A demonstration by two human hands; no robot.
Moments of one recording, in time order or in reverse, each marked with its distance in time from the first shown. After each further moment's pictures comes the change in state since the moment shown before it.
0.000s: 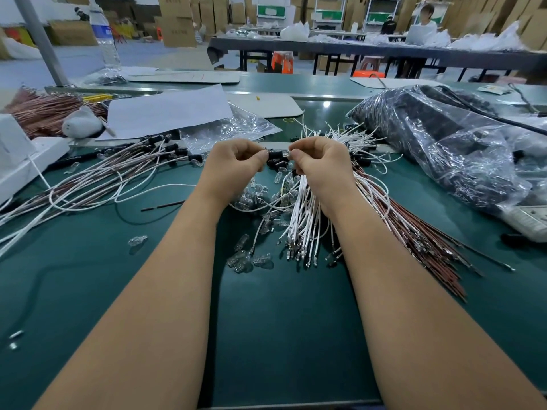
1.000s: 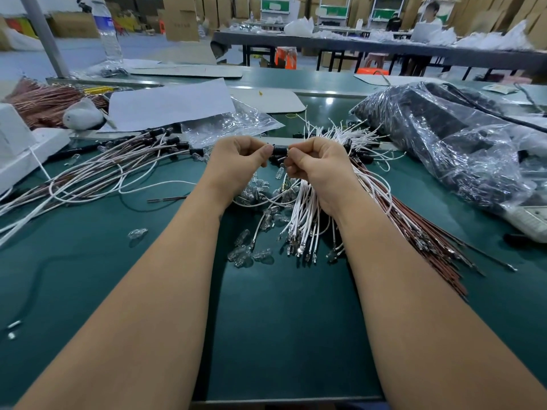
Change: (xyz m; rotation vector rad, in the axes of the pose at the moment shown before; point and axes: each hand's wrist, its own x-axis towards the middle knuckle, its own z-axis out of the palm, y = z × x) left_hand 0.006 -0.010 0.005 -0.094 0.004 -0.005; right_hand -0.005 -0.001 -0.001 0.177 -0.127 0.110
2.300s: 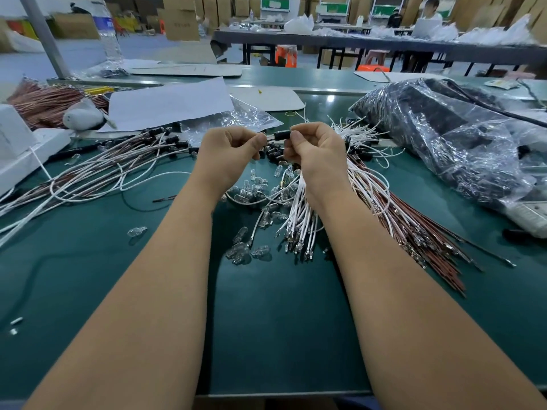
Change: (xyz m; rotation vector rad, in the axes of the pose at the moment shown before) left_hand -0.002 0.010 -0.008 0.107 0.049 0.066; right_hand 0.001 -0.001 0.011 0.121 0.152 -0.104
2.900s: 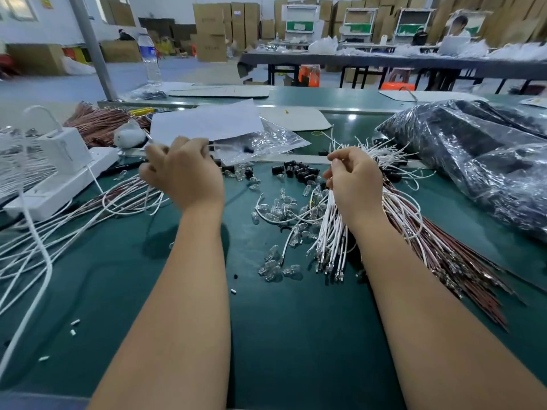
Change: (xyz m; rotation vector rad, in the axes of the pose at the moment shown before) left_hand -0.001 -0.018 -0.053 0.821 0.775 -0.119; right_hand 0.003 0.004 -0.007 -0.507 0.075 -0.160
